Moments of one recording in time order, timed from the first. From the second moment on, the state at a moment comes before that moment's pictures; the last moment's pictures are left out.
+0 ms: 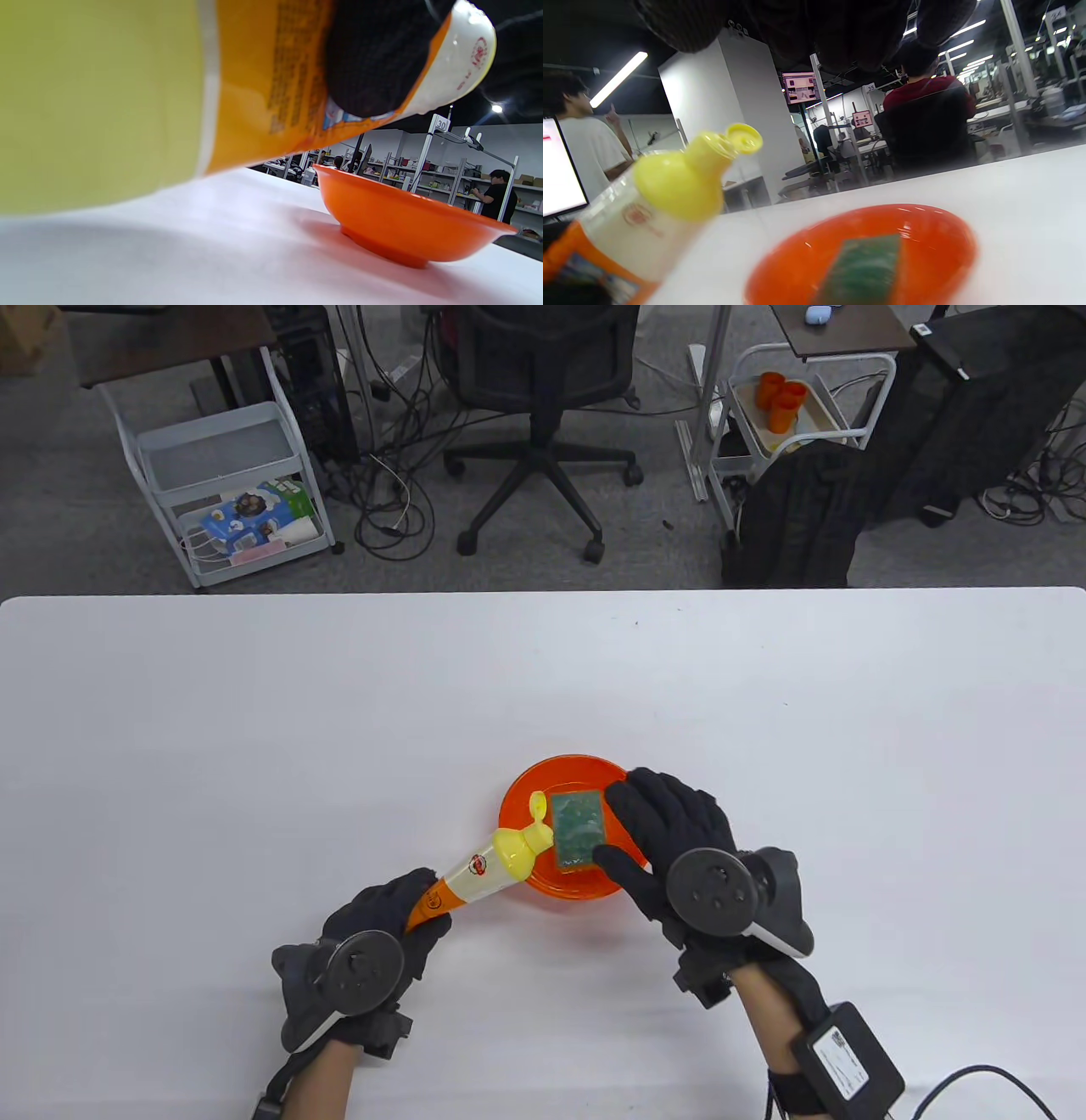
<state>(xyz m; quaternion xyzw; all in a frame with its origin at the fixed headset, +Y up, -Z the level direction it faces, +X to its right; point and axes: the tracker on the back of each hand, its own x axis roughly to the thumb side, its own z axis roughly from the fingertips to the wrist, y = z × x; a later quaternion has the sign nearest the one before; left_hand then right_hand) -0.200 -0.718 -0.201 0.11 -0.08 0.18 0.97 0.116 -0.622 -0.253 0.21 -0.08 0.95 0.22</state>
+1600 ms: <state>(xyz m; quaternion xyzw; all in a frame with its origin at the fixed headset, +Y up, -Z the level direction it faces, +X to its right) -0.196 -0.727 -0.206 0.05 -0.12 0.35 0.93 0.167 -0.668 -0.213 0.16 -0.07 0.97 0.19</state>
